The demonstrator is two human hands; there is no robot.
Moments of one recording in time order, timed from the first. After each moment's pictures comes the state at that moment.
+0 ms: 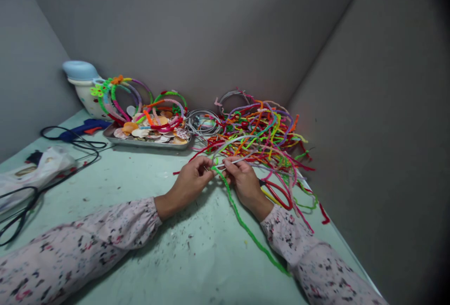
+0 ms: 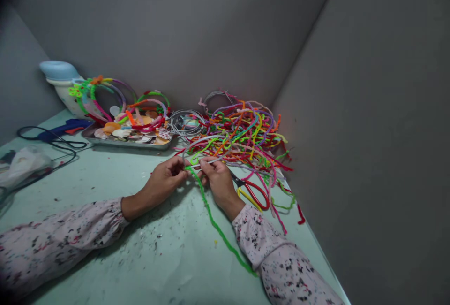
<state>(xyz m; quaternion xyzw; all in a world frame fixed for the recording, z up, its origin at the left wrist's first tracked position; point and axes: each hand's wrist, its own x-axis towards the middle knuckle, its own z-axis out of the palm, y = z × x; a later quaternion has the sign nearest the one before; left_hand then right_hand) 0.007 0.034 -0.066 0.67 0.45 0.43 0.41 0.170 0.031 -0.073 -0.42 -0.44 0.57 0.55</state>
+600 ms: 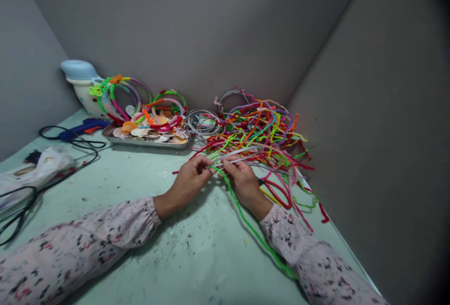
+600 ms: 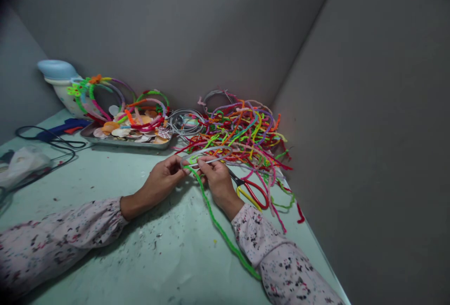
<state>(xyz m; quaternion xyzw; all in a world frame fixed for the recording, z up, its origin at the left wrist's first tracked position) 0.007 0.033 -0.063 0.65 0.45 0.44 0.44 0.171 0.032 -0.079 -0.39 -0.45 0.57 0.56</state>
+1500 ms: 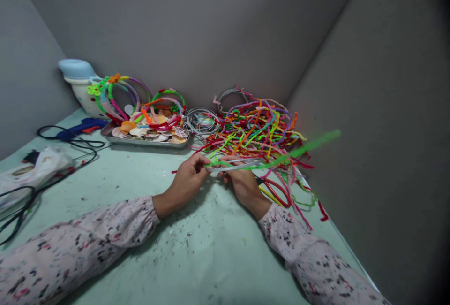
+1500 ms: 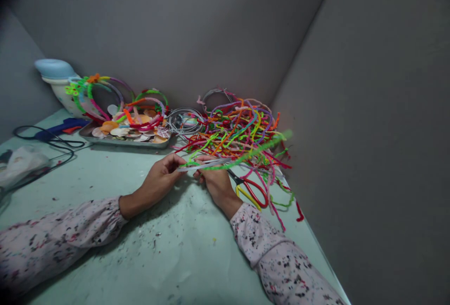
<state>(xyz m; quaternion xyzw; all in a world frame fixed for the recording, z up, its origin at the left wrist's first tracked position) 0.007 0.033 -0.064 0.64 0.44 0.46 0.44 0.168 0.027 -0.066 -0.42 -0.48 0.55 0.54</state>
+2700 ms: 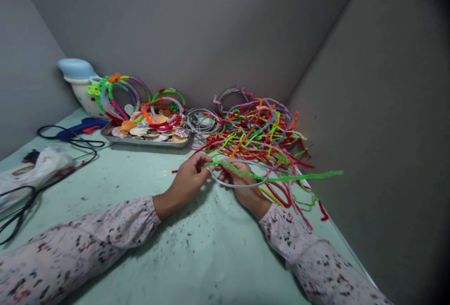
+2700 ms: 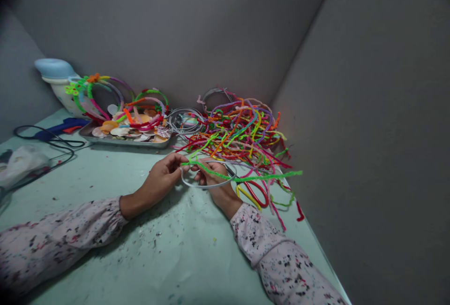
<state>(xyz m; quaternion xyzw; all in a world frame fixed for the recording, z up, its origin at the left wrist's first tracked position) 0.007 0.033 -0.066 0.65 0.45 0.44 0.42 0.174 0.030 -0.081 -0.40 -0.49 0.59 0.51</state>
